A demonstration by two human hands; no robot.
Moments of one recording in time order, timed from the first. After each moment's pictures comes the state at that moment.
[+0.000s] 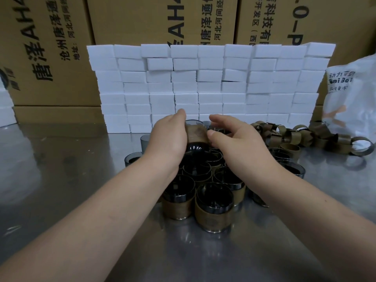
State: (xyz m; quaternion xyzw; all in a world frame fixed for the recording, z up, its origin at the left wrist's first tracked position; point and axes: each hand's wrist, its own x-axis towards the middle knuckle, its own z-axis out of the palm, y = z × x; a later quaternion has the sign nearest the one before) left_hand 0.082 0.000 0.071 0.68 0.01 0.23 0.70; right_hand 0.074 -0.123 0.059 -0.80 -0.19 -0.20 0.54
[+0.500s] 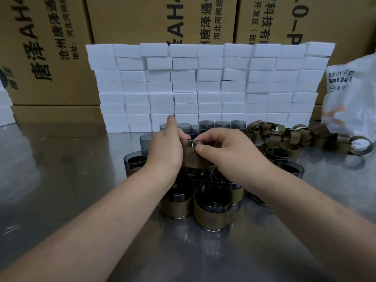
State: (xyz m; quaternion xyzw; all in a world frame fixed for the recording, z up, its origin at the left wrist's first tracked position) left_hand 0.096 0.004 0.045 0.67 0.02 0.25 0.69; right_hand 0.076 -0.122 0.053 -0.81 -0.28 -0.14 0.50
